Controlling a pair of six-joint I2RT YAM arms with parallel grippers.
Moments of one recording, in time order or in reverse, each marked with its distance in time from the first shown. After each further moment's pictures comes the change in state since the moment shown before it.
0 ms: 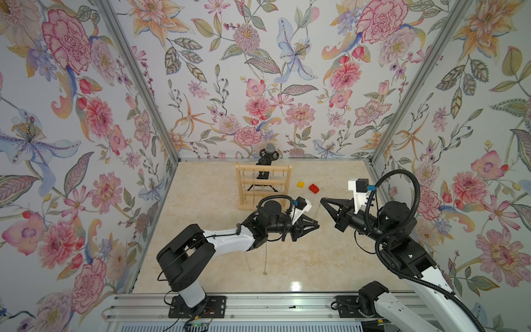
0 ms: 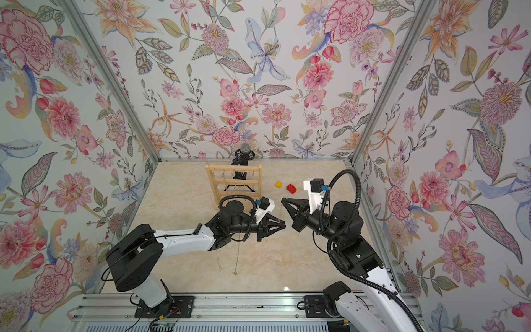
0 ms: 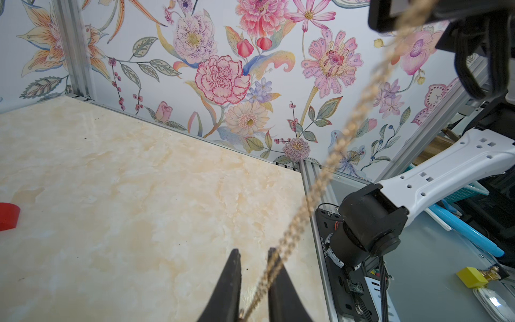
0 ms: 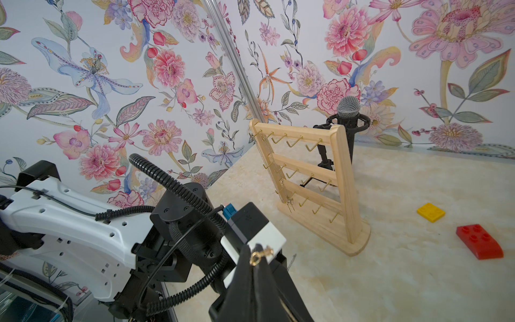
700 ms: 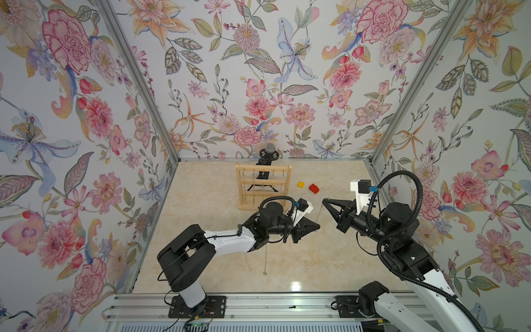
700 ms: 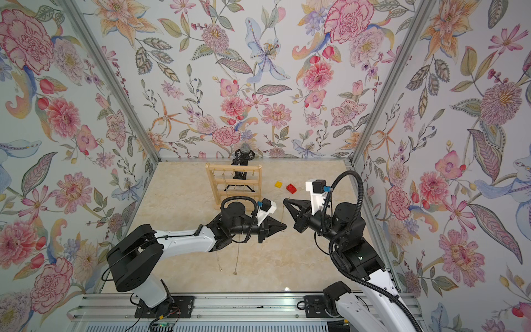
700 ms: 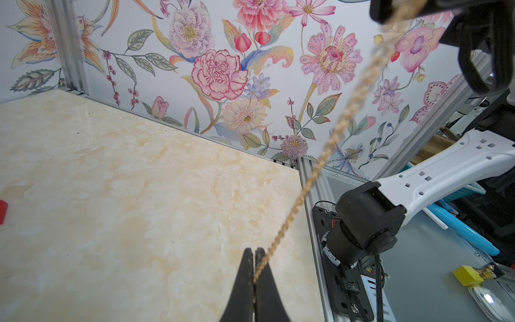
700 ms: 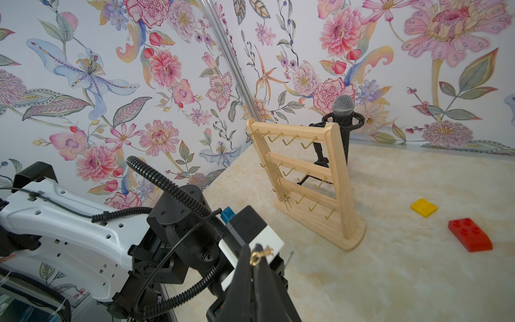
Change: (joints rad) left arm -0.020 0.000 0.000 -0.018 -0.023 -0.002; right arm -0.013 -0.018 0.000 -0.030 0.000 0.000
